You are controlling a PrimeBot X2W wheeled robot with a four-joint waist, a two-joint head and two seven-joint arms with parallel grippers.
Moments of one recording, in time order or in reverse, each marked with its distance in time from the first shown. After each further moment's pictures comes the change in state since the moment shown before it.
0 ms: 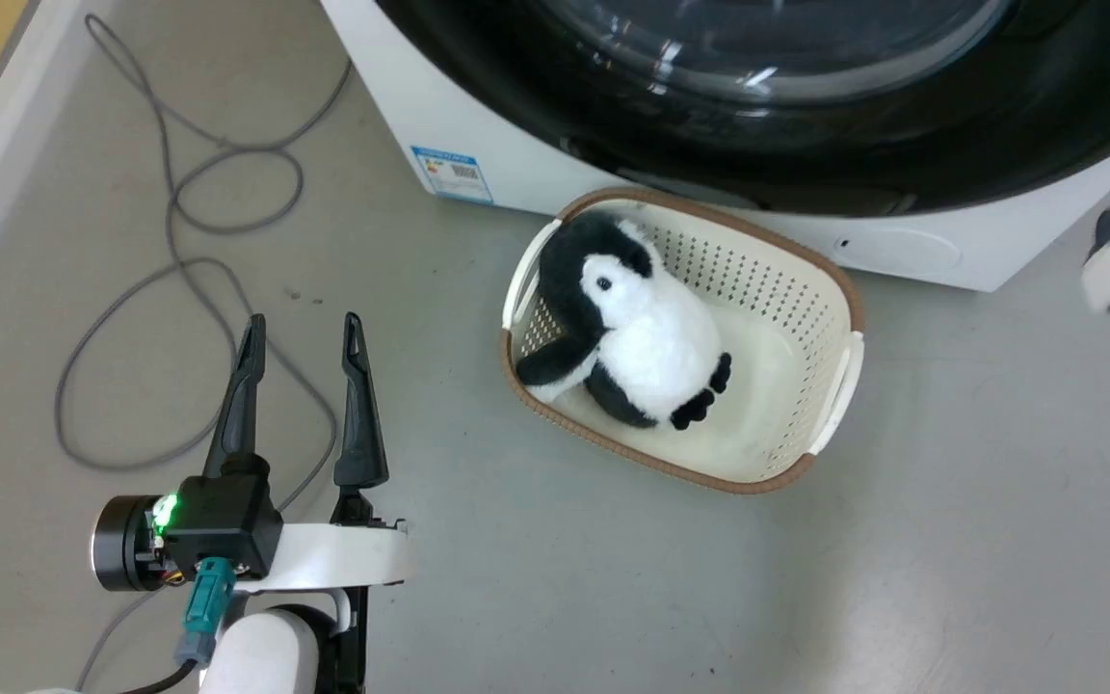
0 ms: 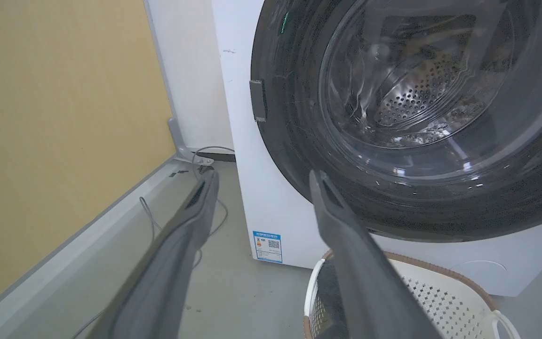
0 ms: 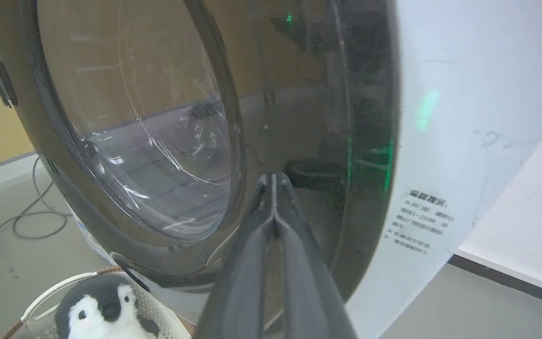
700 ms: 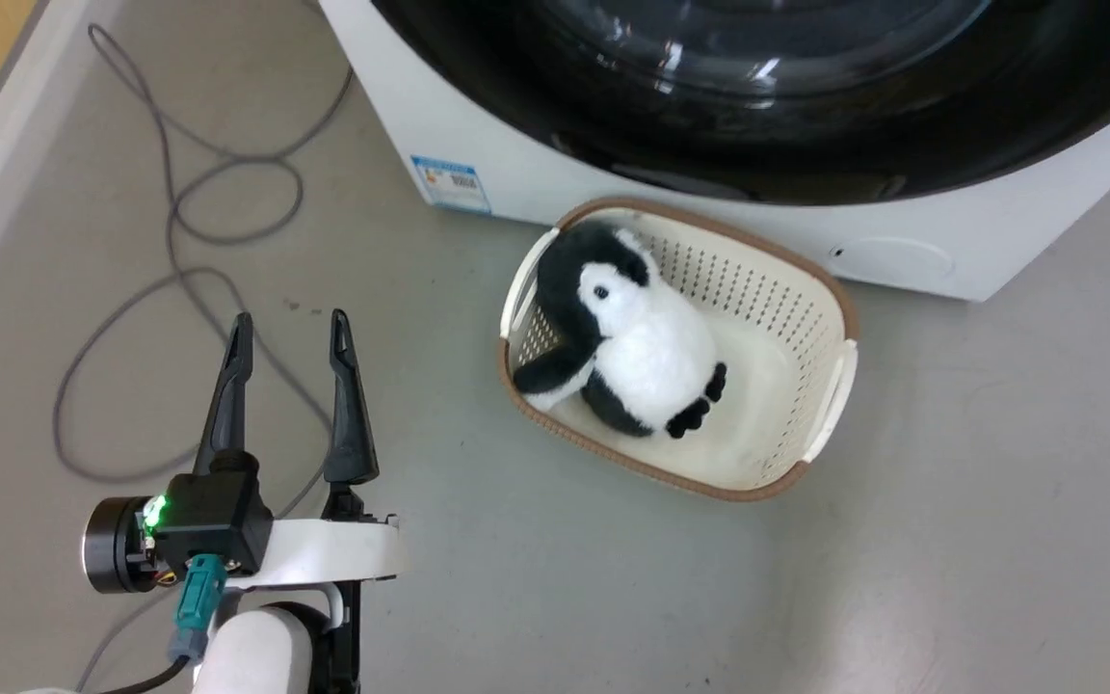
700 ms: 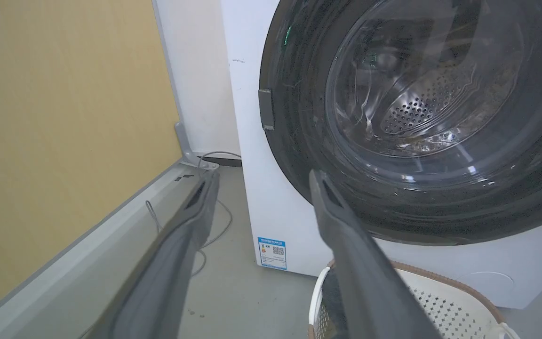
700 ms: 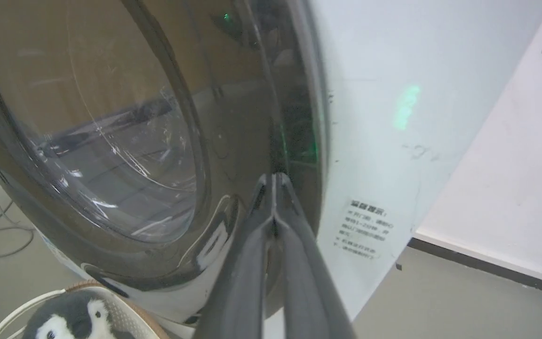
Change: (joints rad) left arm -0.005 -0.004 0.014 0.001 -0.002 0.009 0.000; right arm -0.116 0.011 -0.059 0.177 -0.049 0.001 0.000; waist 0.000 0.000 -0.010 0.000
